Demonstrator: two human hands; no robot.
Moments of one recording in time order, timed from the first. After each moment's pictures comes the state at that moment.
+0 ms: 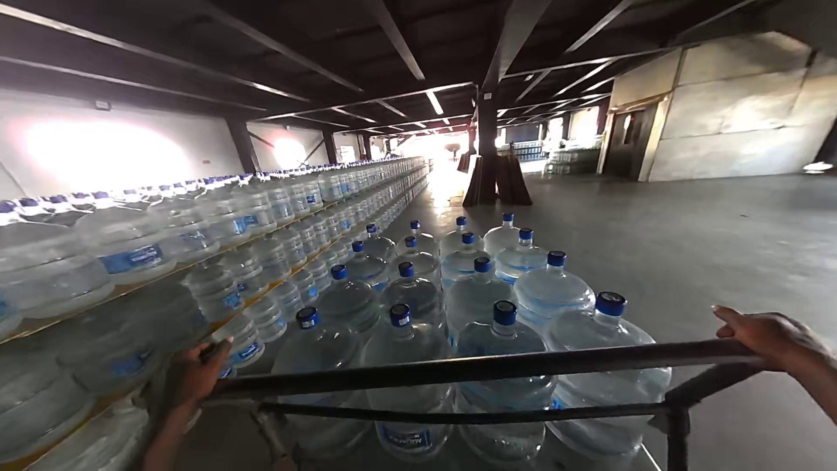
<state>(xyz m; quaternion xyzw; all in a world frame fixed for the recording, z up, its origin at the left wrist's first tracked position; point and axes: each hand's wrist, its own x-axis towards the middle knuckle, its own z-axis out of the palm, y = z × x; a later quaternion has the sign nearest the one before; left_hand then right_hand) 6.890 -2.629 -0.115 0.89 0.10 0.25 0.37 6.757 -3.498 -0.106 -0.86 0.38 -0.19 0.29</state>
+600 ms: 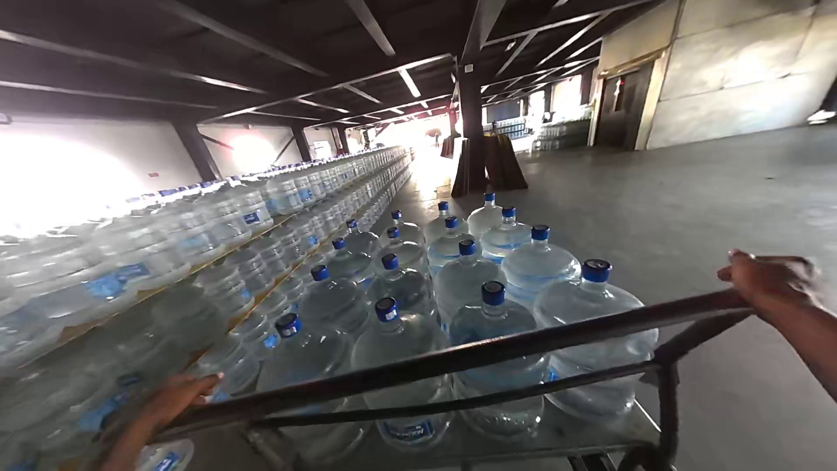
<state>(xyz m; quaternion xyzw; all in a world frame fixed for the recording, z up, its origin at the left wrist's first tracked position) 7.547 -2.786 -0.096 0.94 0.16 -0.01 0.29 7.390 -3.656 -0.112 -0.77 0.45 -0.33 0.32</state>
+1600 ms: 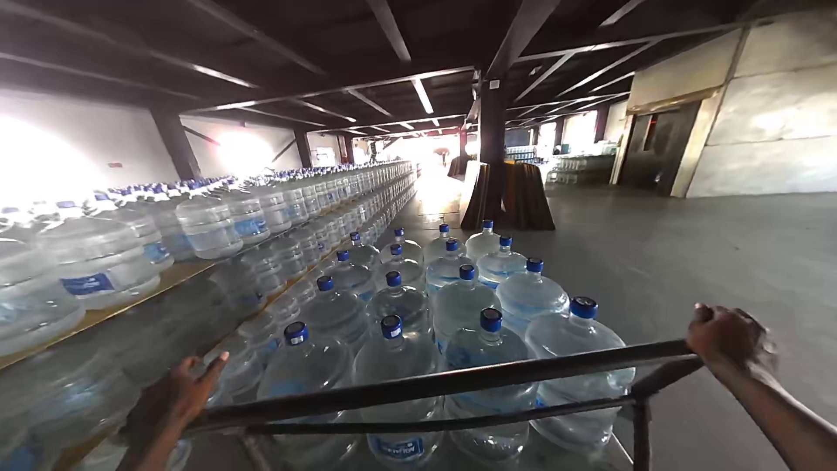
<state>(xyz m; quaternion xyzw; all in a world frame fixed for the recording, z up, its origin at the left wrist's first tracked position) 8.595 -3.051 -0.095 0.94 0.17 0.19 0.24 8.471 -3.903 -0.105 -0.84 0.38 -0.36 0.13</state>
